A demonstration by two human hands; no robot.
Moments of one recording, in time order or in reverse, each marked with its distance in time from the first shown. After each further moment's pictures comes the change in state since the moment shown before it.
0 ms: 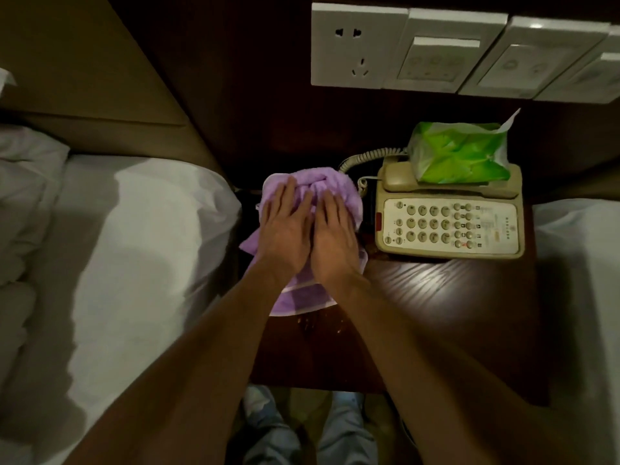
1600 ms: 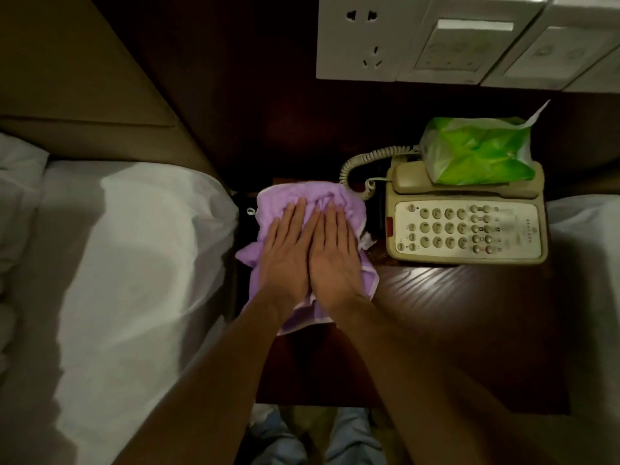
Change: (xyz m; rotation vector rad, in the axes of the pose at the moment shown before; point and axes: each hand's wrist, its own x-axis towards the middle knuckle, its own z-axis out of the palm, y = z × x) left_hand -0.016 -0.010 0.049 0.257 -0.014 0.104; right_hand -0.015 -0.003 0.030 -0.233 0.077 -0.094
